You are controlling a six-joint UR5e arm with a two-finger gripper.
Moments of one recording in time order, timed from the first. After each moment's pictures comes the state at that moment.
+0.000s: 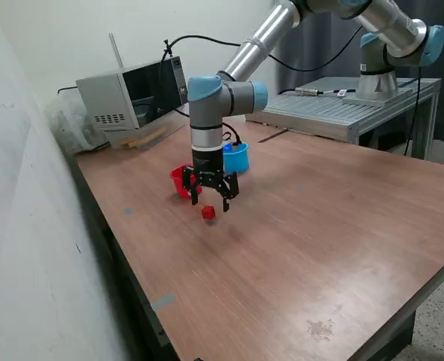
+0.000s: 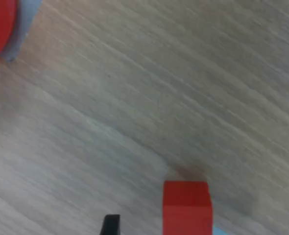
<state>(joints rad) -0.04 -0.56 1.09 -2.29 -1.59 2.54</state>
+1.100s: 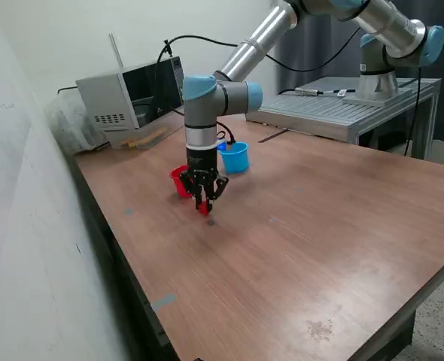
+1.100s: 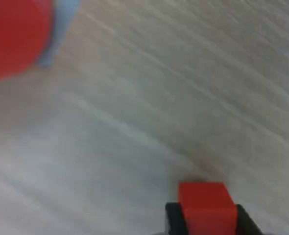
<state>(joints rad) -0.06 -0.56 1.07 -2.29 -1.60 2.53</state>
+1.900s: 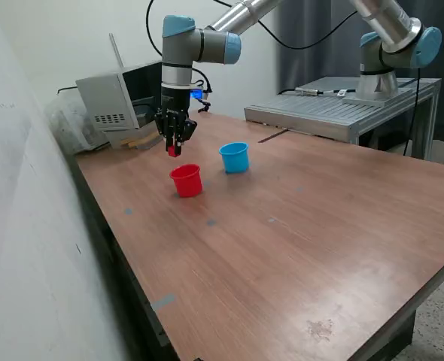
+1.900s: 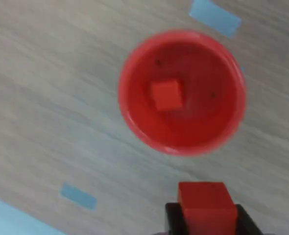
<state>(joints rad) -0.20 -0.77 1.15 -2.27 -1.62 2.53</state>
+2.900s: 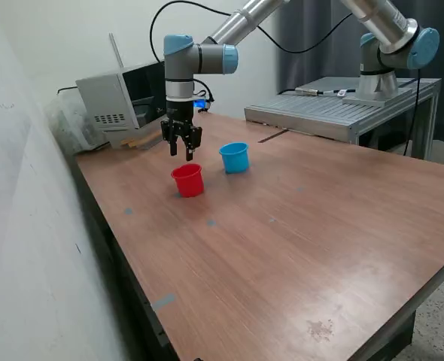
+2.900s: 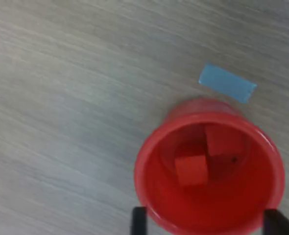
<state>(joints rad) -0.26 -0.76 1.22 -2.27 -1.59 2.53</state>
